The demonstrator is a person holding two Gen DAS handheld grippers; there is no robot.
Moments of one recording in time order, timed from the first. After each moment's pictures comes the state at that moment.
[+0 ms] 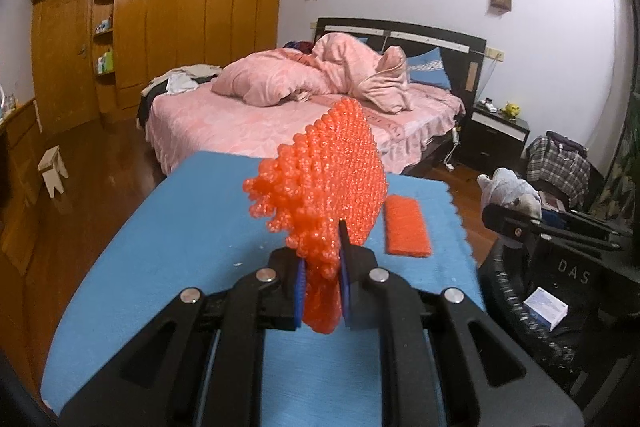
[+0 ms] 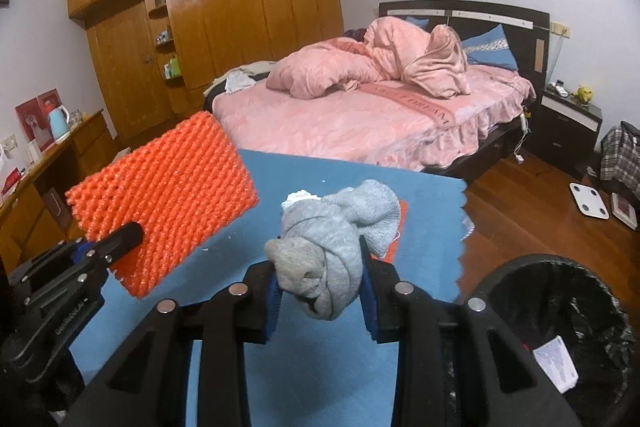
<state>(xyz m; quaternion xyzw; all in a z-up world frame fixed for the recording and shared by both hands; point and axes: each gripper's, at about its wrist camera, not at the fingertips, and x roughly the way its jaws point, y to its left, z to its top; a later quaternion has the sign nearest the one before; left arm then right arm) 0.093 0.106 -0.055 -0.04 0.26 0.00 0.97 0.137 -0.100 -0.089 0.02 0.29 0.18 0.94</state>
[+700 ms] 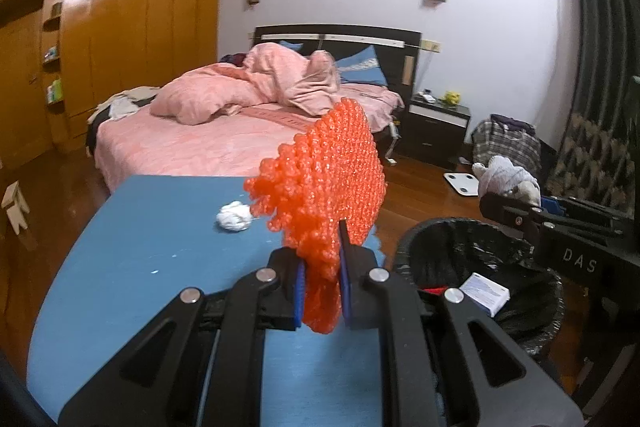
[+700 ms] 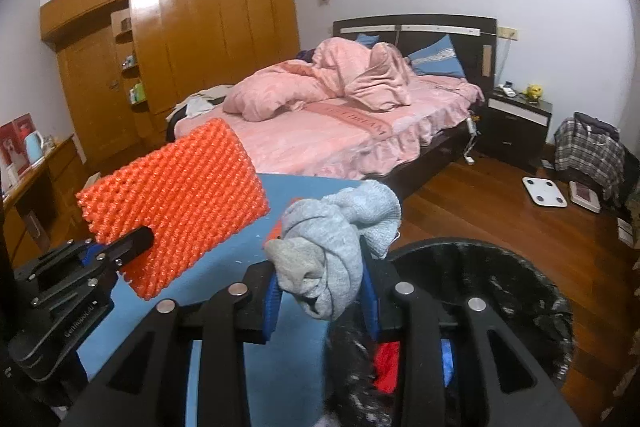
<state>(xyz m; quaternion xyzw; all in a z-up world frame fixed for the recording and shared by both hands) 0.066 0.003 -0.040 -0.01 0.24 -0.10 0.96 0.077 -0.207 -0.068 0.04 0.26 0.11 0.96</state>
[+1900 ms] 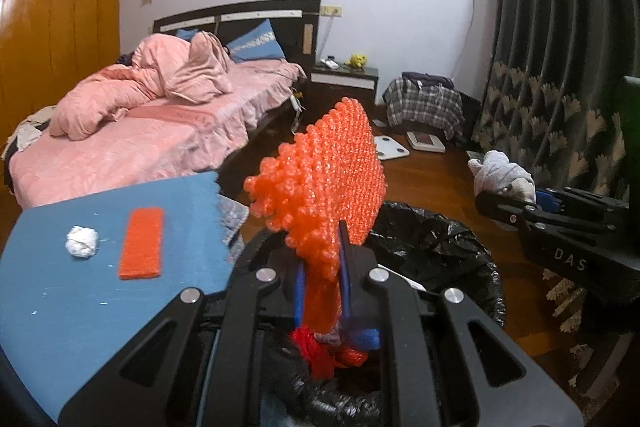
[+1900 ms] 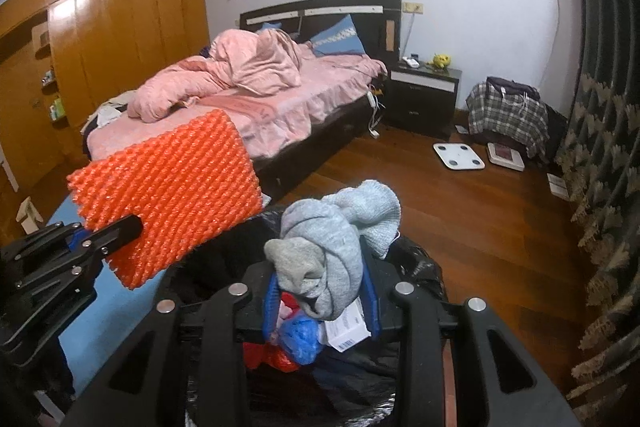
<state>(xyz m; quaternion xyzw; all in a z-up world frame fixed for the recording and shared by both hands) 0.114 -0.161 -0.081 0.04 0.28 -0.26 0.92 0.071 -0.364 -0.112 0.06 0.29 -0.04 0.95</state>
